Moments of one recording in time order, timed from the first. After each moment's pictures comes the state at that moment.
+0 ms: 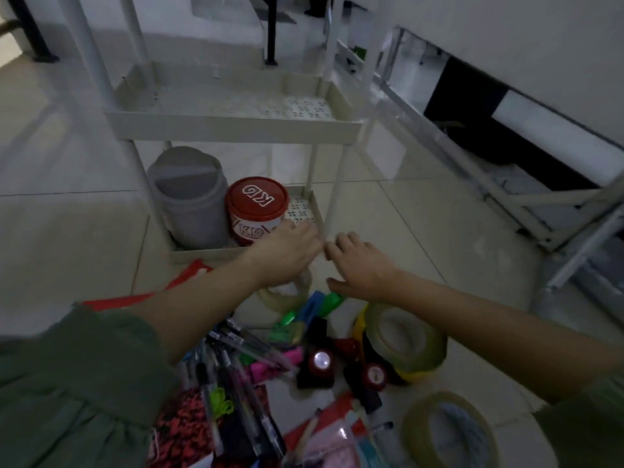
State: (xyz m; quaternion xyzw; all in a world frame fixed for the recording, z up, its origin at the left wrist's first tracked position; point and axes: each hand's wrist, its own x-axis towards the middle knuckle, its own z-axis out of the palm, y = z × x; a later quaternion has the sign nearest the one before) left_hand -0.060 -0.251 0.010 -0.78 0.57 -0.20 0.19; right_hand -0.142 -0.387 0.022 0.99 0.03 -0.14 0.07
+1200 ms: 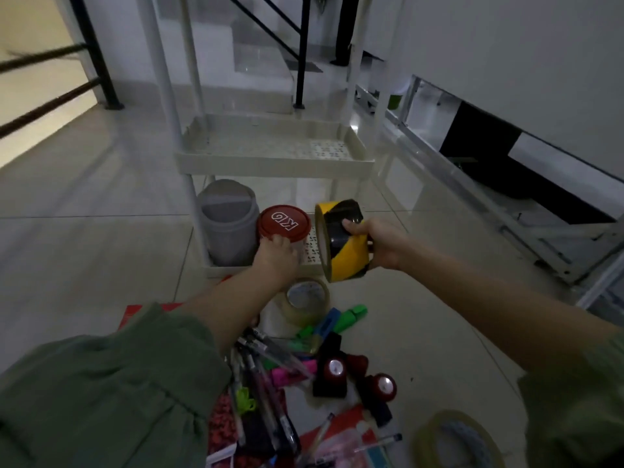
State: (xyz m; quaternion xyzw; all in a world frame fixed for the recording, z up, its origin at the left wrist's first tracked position) left_hand -0.081 -0.229 0.045 -0.92 0.32 0.03 0.24; right_hand -0.124 -0.384 0.085 0.69 -0.28 -0.07 -0.66
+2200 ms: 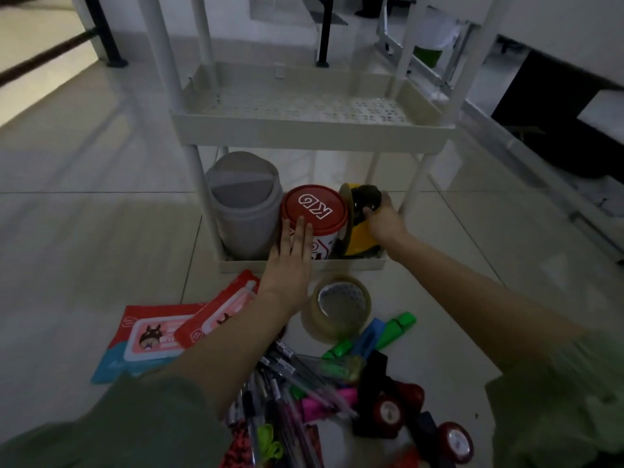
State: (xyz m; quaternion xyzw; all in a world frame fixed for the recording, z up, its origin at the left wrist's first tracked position) left_hand -0.027 -0.212 -0.045 -0.96 0.27 0.01 0.07; right_hand -0.004 -0.378 -0.008 0.88 -0.26 0.04 -0.40
